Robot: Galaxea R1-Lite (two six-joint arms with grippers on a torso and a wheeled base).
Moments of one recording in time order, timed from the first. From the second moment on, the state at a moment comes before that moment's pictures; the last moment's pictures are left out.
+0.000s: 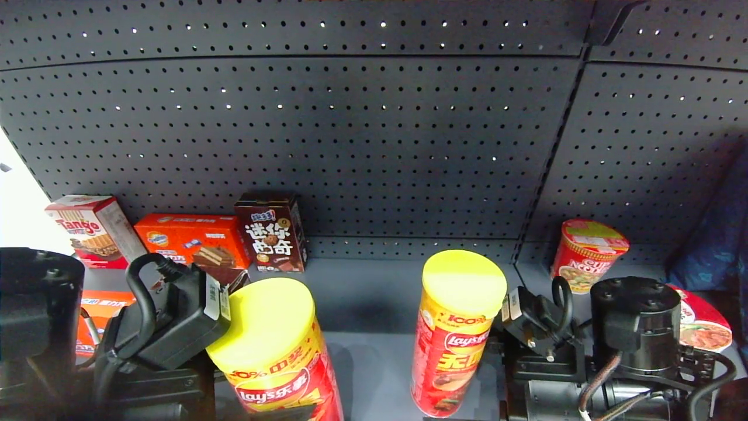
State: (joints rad) left arm -0.59 1.25 -0.55 -0.18 -0.42 0.19; right arm 0.71 1.67 -0.43 -0.92 0.53 -0.11
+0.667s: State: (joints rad) left arm -0.59 1.25 -0.54 -0.18 -0.42 0.19; right arm 0.68 1.63 -0.41 -0.92 0.50 -0.12
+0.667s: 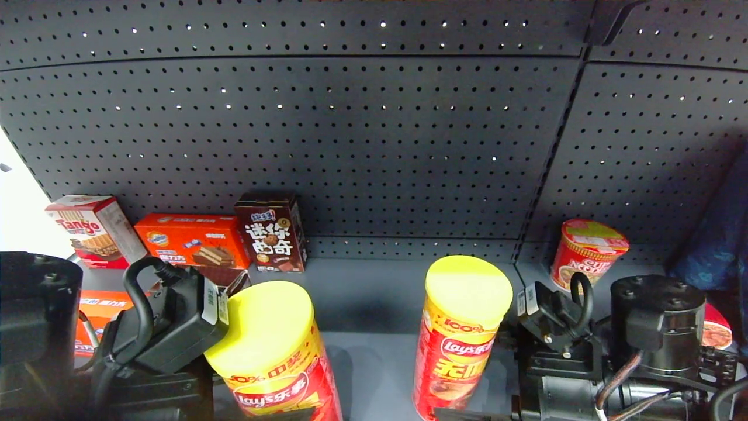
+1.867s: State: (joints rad) left arm -0.59 1.25 -0.52 -0.19 -0.42 0.19; right arm 0.66 1.51 -0.30 -0.90 0.50 -0.12
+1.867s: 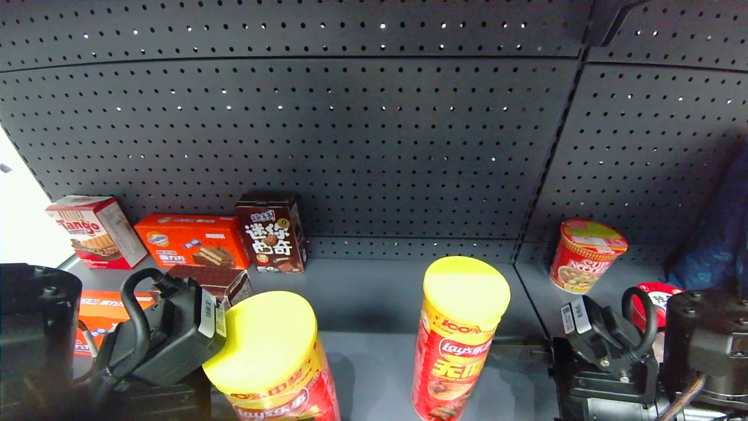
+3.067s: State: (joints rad) left arm -0.58 1.25 -0.61 -0.19 -0.43 0.19; right arm 0.59 1.65 -0.38 -0.91 0.50 -0.12
